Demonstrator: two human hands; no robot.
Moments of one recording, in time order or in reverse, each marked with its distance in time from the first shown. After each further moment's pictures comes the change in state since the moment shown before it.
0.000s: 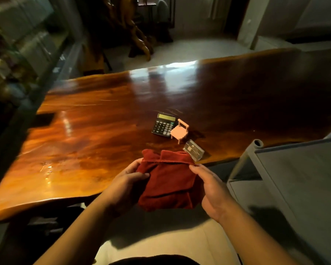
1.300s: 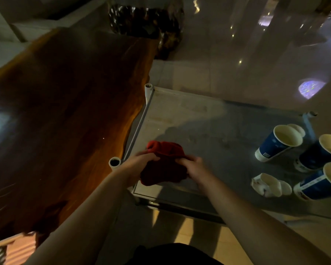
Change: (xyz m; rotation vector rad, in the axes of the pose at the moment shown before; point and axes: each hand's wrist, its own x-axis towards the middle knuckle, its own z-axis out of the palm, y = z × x) left_hand 0.287 -0.118 0.362 0.974 -0.789 -0.567; right_hand -0.003 -0.047 -0.313 0.267 1.119 -0.180
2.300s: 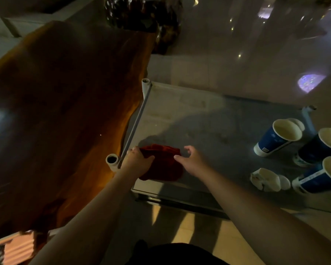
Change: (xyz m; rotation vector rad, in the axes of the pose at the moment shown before) left_hand 0.047 -0.022 -0.001 0.839 0.393 0.103; right_hand 0.019 0.000 -0.010 -0.569 0.077 -0.078
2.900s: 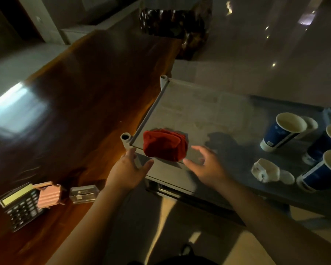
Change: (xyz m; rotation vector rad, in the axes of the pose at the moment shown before) left_hand -0.162 -0.030 0.006 -0.033 0.224 0.109; right_hand -0.123 0.035 -0.051 -0.058 -0.091 -0.372
